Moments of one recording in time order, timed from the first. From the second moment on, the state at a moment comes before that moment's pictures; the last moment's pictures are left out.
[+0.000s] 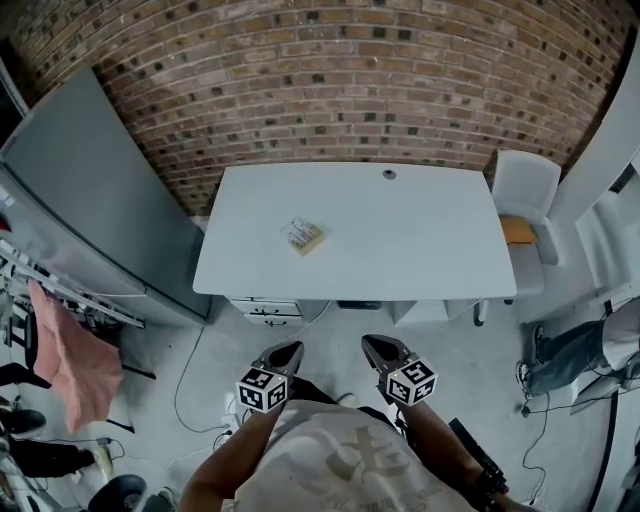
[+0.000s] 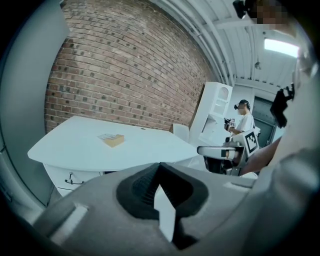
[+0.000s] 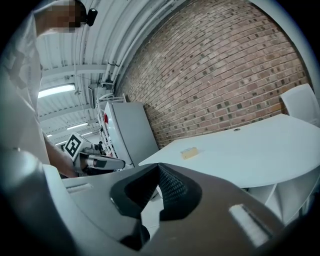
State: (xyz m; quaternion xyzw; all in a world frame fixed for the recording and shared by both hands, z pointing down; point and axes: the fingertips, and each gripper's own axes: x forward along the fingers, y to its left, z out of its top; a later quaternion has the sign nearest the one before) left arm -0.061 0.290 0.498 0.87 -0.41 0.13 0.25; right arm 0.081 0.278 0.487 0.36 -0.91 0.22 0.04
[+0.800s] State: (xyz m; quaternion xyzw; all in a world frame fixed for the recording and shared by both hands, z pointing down) left arm -0.069 0.225 0.522 0.87 -0.38 0.14 0.27; right arm 0.078 0.222 0.502 0.40 -0.88 0.24 0.06
